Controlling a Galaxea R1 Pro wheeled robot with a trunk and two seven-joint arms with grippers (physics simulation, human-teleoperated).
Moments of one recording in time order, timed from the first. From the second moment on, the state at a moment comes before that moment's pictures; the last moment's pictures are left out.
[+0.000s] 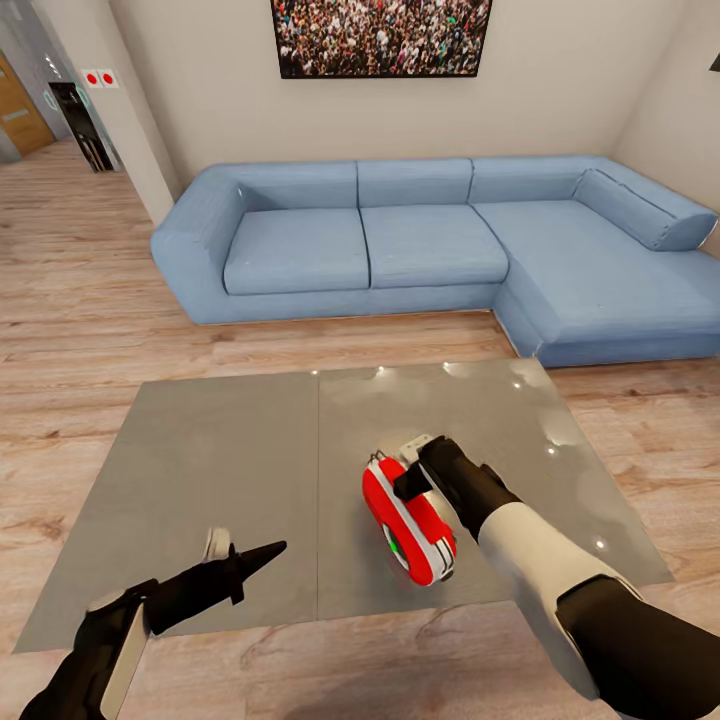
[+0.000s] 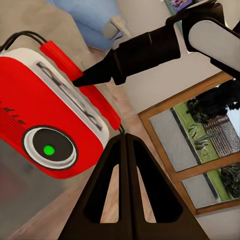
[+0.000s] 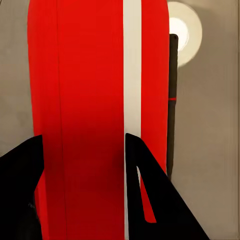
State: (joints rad) left arm -0.28 0.06 0.23 -1.22 0.21 0.44 -1.25; right arm -1.01 0.11 0.37 -0.54 0.17 0.82 0.26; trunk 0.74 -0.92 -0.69
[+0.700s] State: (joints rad) left arm -0.28 0.06 0.23 -1.22 0.21 0.44 -1.25; right arm -1.01 0.11 0.37 -0.54 0.16 0.82 0.24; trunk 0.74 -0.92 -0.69
